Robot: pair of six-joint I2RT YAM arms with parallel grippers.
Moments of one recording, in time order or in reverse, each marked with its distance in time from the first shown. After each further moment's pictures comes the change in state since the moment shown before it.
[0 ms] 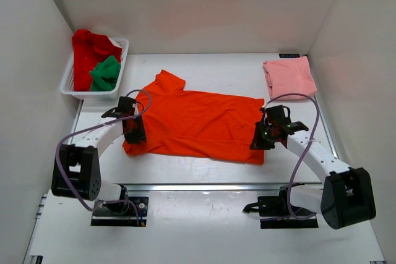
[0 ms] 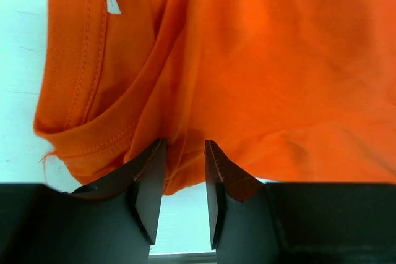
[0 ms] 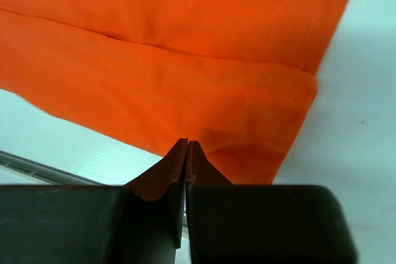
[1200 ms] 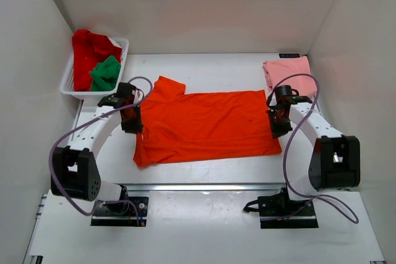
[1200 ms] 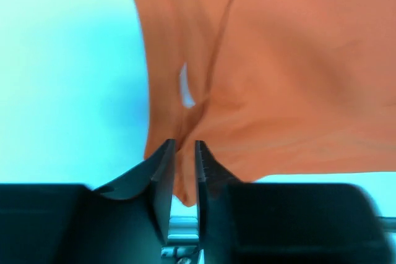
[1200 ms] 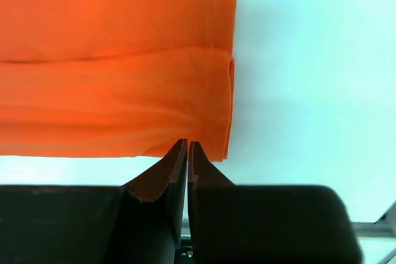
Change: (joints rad) left arm -0.040 0.037 0.197 -0.253 -0.058 0.089; right arm -0.179 0.349 0.299 -0.238 0.264 -0.376
